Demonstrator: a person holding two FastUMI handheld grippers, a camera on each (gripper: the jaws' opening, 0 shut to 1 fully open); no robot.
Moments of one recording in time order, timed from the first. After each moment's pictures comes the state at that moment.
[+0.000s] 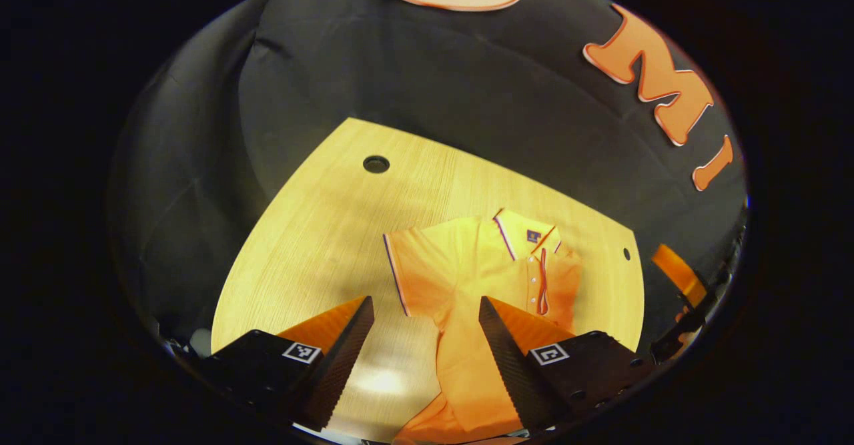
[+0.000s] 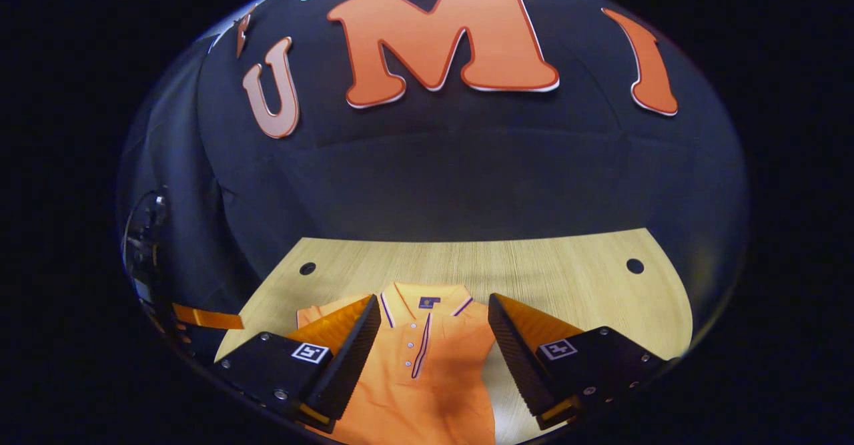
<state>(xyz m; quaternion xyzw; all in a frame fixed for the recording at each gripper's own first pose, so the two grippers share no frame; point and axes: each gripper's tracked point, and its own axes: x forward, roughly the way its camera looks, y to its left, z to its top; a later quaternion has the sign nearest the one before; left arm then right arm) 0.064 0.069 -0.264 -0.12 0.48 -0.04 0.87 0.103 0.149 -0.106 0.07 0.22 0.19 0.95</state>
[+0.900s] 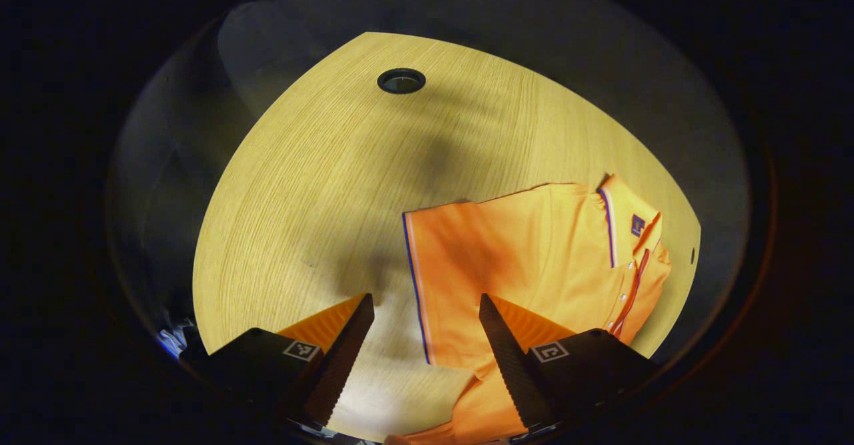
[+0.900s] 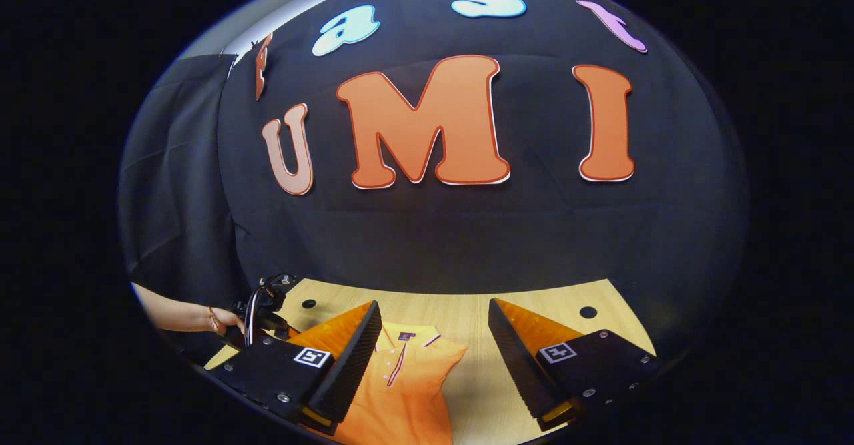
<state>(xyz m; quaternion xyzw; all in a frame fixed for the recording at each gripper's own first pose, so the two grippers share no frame) 0.125 0.087 -0.413 -0.08 0.62 0.06 0.78 0.064 0.064 -0.029 0.07 0.11 0.17 0.98</state>
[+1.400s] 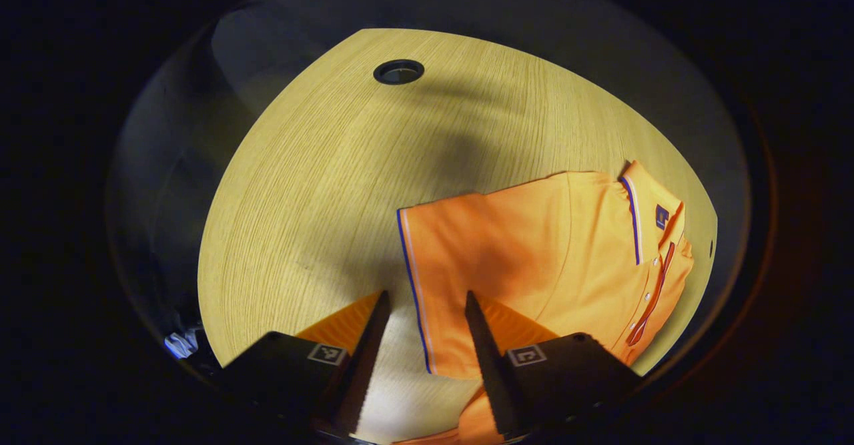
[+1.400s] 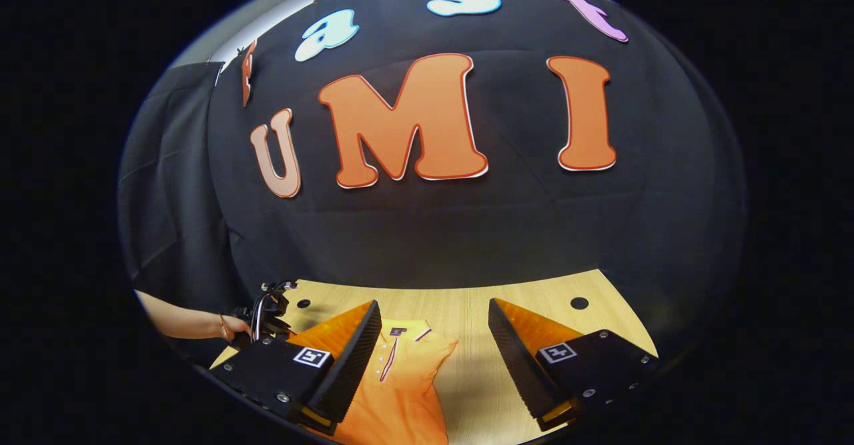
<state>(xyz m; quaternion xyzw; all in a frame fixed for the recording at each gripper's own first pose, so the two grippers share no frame) 0.126 0.066 -0.427 -0.06 0.62 0.07 0.78 0.059 0.036 -0.046 0.10 0.13 0.15 0.98</state>
